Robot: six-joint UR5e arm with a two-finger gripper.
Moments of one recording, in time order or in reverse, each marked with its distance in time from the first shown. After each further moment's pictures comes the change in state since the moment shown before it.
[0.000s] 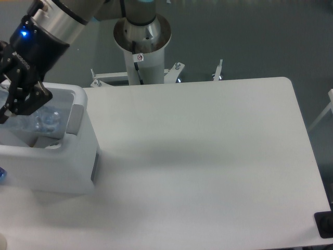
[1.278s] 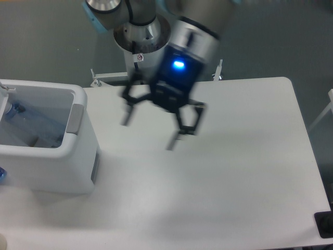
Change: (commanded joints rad) arm 0.538 -0.098 -0.048 -0.003 0.034 0.185
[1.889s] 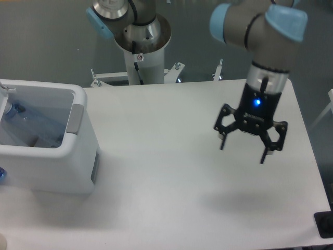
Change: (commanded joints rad) arm 0.048 -0.161 0.006 0.006 0.576 0.359
